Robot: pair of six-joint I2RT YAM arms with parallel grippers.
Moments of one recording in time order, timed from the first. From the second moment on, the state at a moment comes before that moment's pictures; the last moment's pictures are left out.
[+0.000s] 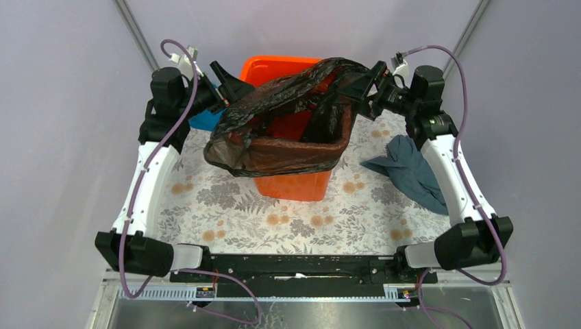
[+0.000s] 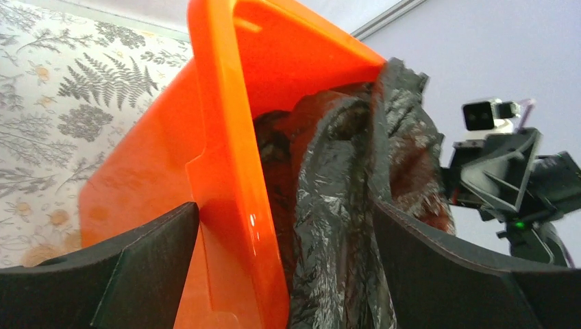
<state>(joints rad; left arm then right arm) -0.12 1.34 1.50 -0.38 0.55 -0.71 0.15 1.35 1.37 -0.21 -0.76 0.98</state>
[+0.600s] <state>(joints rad) -0.41 1.04 1.42 -0.56 0.30 -0.72 0.03 1.46 1.61 -0.56 -0.67 0.65</state>
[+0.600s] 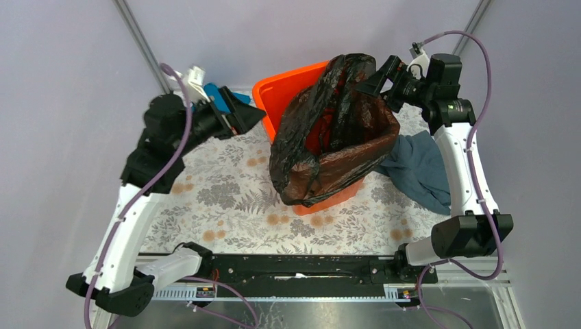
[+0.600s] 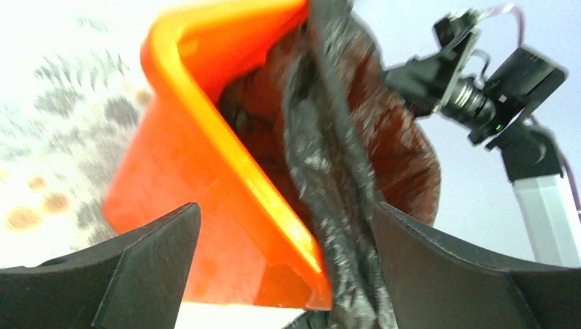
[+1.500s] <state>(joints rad) -0.98 1.67 2.14 -0.85 -0.48 -0.23 0.03 1.38 1.61 -0.65 -0.67 0.54</state>
